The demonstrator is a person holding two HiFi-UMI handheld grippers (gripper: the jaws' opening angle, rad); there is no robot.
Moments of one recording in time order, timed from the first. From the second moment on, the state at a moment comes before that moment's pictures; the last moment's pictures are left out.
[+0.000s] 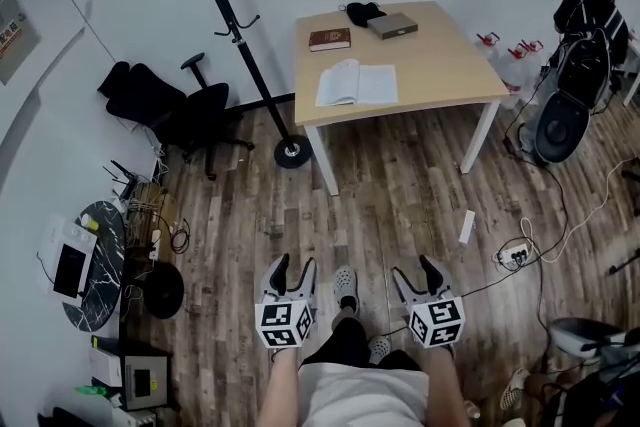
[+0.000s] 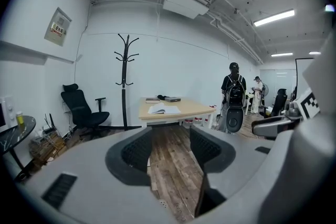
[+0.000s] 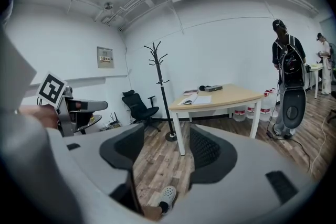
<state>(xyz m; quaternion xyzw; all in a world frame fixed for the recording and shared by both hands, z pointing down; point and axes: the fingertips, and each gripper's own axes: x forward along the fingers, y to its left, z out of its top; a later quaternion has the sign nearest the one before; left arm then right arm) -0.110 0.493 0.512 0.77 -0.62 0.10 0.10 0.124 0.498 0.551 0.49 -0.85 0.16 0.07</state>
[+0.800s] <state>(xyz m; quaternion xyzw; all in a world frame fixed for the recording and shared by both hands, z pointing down) -0.119 0.328 0.528 0.78 -0.60 0.10 0.13 0.108 0.347 0.565 0.50 -0.84 0.19 0.09</state>
